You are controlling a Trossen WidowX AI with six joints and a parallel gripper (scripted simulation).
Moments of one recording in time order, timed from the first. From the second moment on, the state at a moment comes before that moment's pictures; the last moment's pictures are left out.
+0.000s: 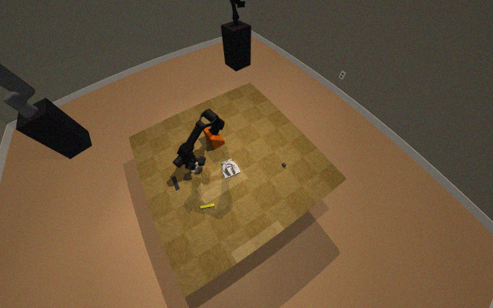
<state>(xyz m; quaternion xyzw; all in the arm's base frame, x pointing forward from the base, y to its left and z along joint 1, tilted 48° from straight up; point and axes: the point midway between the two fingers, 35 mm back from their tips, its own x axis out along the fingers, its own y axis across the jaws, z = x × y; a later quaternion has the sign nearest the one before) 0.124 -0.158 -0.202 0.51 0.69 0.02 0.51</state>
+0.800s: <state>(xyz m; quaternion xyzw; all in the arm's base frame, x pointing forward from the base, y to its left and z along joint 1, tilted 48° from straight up) 0.121 -0.204 -0.159 0.52 0.69 0.02 0.51</state>
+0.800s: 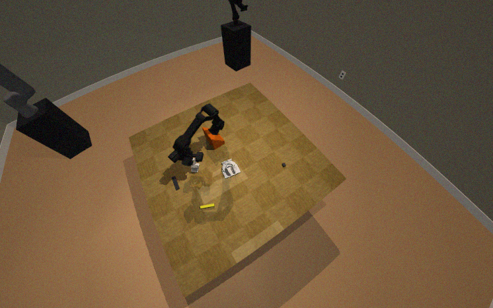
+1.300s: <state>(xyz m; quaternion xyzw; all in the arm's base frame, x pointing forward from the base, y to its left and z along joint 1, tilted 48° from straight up) 0.139 -0.207 -0.145 0.50 0.69 0.02 0.53</state>
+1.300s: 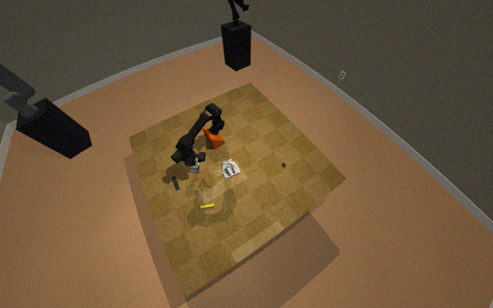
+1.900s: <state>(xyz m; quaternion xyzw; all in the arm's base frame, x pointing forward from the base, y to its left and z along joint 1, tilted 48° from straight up) 0.181 -0.187 -0.108 0.46 0.68 0.06 0.56</state>
